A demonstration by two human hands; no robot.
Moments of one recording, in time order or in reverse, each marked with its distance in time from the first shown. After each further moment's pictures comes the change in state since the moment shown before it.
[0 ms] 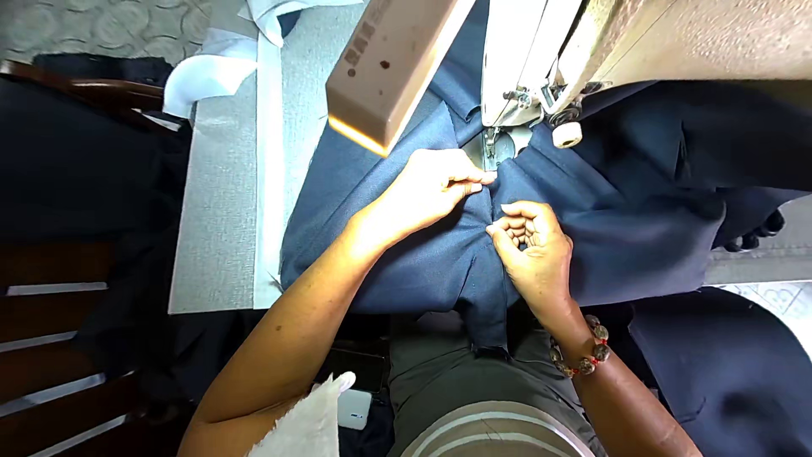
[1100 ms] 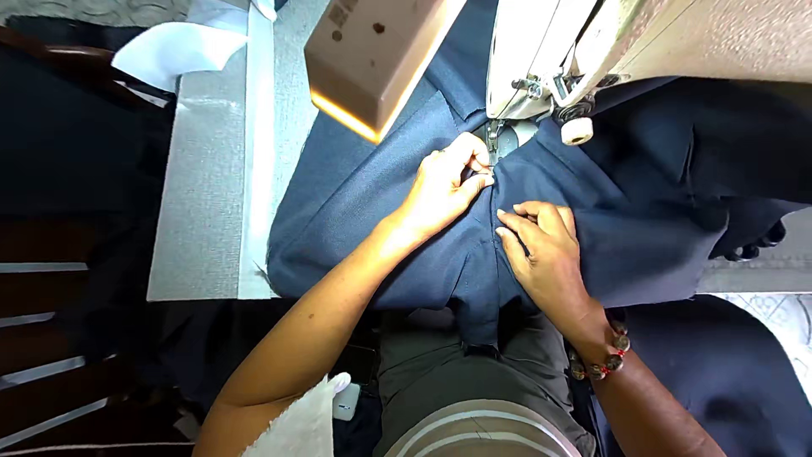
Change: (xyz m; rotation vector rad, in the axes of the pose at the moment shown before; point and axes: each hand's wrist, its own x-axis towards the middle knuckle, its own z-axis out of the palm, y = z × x) left_hand -0.001 -0.012 0.044 -0.021 0.261 -0.105; right_hand 0.005 0.014 -0.026 -0.535 -0.212 -0.211
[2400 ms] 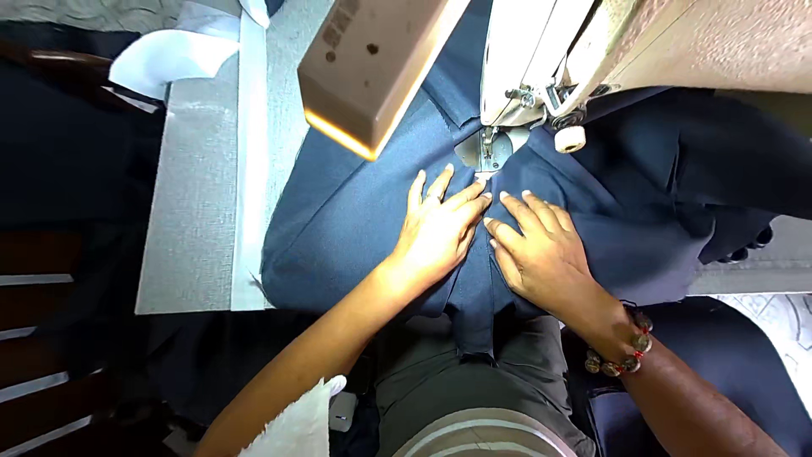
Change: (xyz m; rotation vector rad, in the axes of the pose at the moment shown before) left_hand -0.039 0.030 0.005 0.485 -0.203 -0.071; right_hand 0.015 0.006 -0.013 -0.217 -0.220 -0.240
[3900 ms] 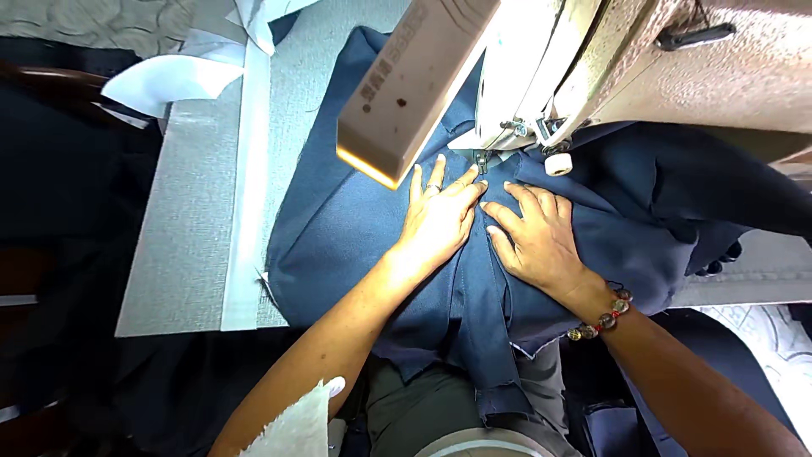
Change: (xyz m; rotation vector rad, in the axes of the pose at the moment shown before) left_hand 0.032 -0.011 0.005 -0.019 -0.001 -0.093; right_hand 0.024 0.028 0.012 -0.072 0.069 0.043
